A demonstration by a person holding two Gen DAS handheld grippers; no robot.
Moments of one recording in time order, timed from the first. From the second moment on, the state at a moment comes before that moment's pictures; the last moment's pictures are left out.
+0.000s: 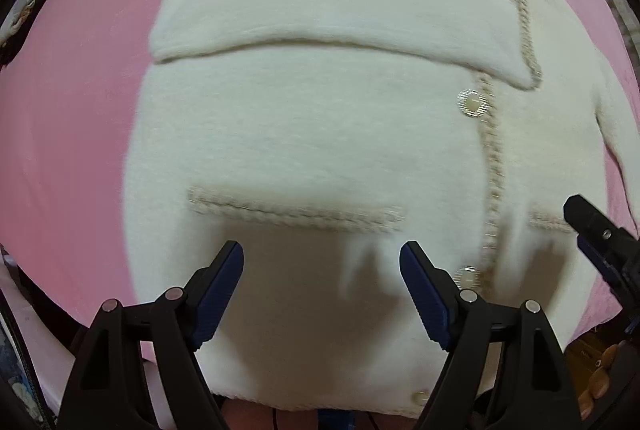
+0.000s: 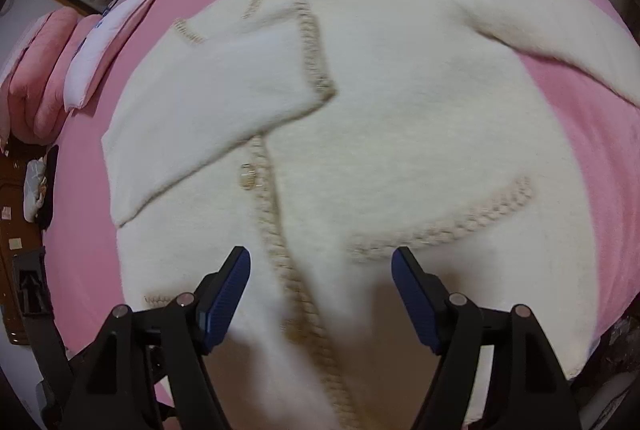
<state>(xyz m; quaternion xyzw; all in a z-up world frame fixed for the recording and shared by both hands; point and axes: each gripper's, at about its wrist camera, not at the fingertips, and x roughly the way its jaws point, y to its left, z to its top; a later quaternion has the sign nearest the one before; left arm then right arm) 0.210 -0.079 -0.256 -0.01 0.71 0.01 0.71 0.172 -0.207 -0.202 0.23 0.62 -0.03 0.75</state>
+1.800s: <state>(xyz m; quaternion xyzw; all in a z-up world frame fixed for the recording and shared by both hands) 0.286 -0.335 -0.271 0.06 0.72 0.02 0.70 0.123 -0.669 -0.218 0.42 0.36 -0.41 0.72</state>
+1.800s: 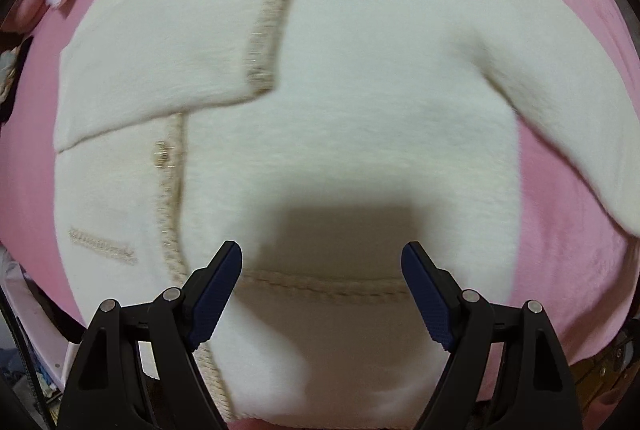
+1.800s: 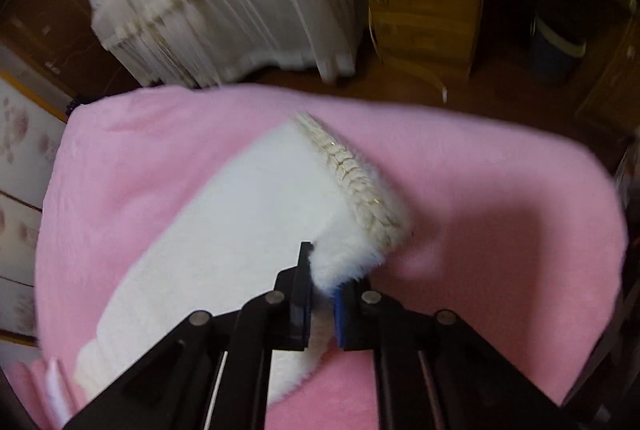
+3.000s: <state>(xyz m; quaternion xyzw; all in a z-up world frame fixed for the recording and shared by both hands) 0.323 -0.055 -0.252 -0.02 0.68 0.05 0.73 0.309 -0.198 -0.246 0.00 0.48 -0.08 0.87</state>
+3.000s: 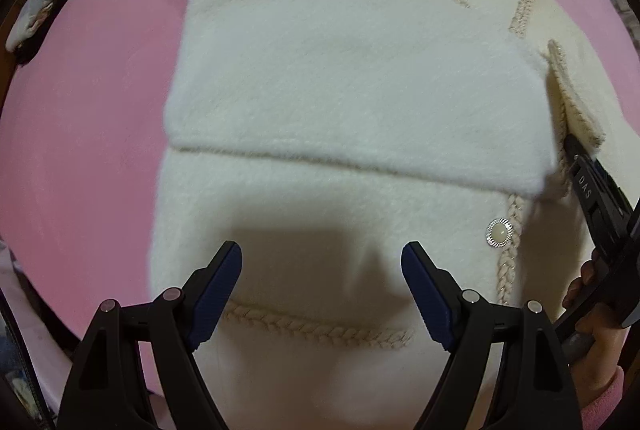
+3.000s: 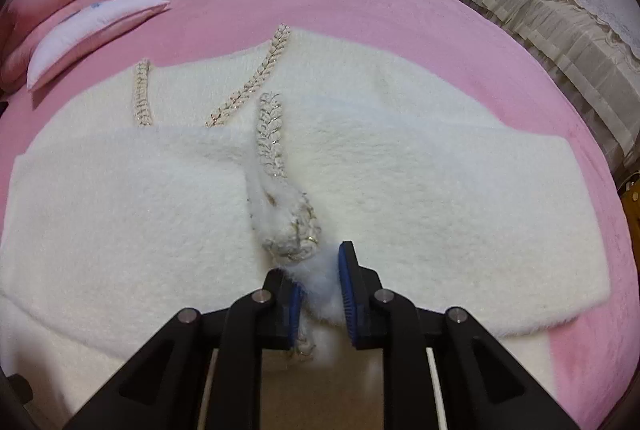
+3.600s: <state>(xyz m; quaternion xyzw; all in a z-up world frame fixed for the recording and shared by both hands) 0.371 -0.183 -0.258 -0.21 0.61 -0.13 0.75 0.239 -0.307 -0.233 0.10 0.50 -0.05 0.86</state>
